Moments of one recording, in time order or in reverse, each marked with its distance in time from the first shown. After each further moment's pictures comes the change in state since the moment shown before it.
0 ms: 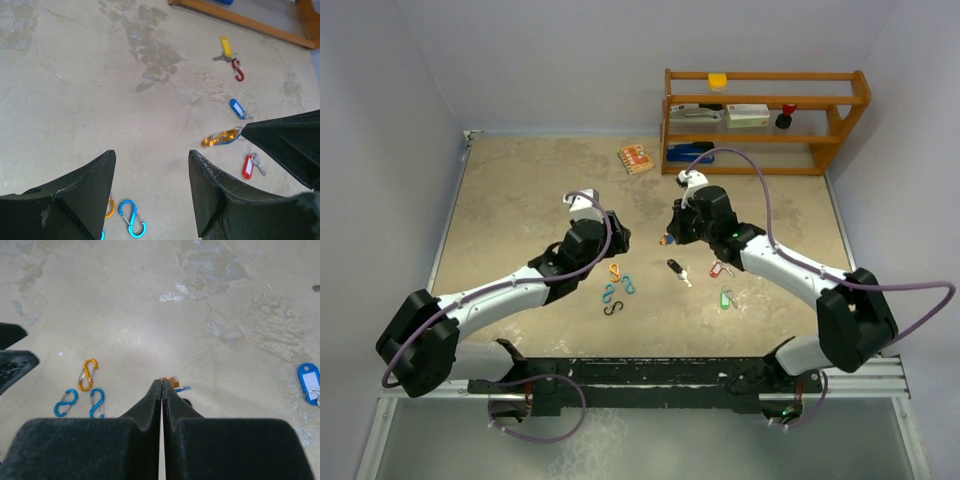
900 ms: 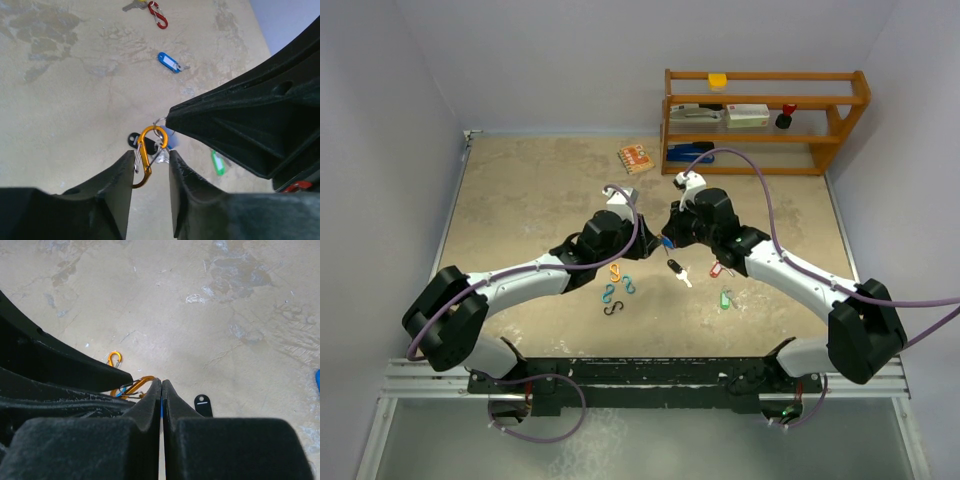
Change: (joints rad) left arm -0.027 0.178 0.100 0.089 0.356 0.087; right arm 0.034 -0.043 -0.002 -0.020 -0.019 0.005
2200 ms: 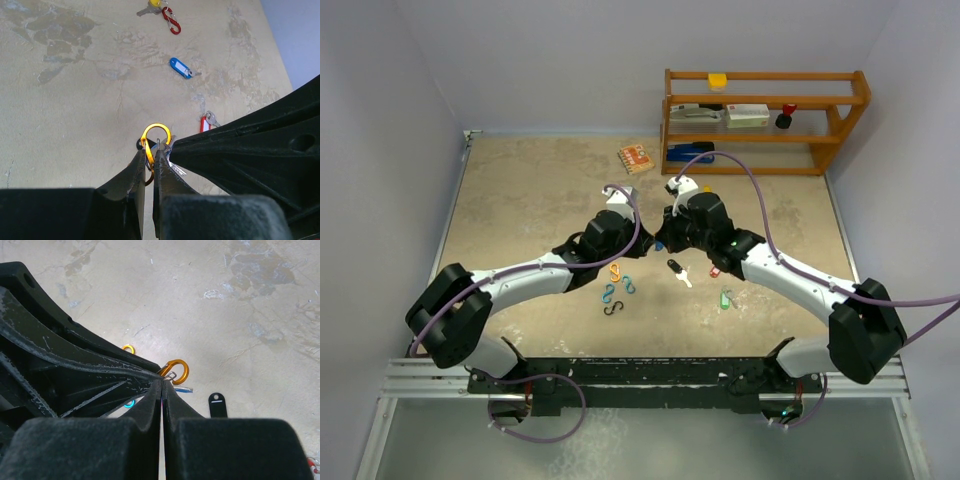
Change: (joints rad) left arm 0.000 0.023 0.011 0.002 -0.058 -0.014; right arm 0.056 0.000 0.000 -0.003 0.001 0.005
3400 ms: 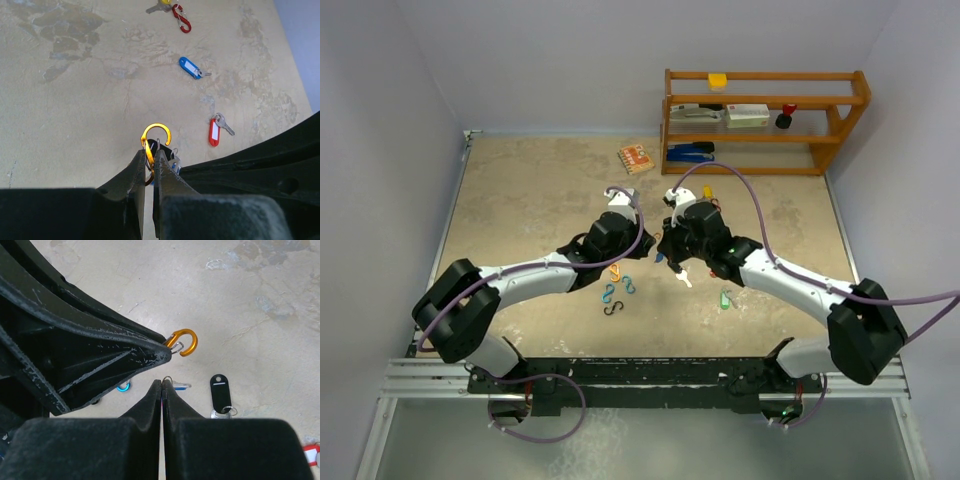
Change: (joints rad) left arm -0.006 0.040 0.000 0.013 -0.040 -0.004; right arm 0.029 -0.008 -0.058 -0.019 0.020 -0.001
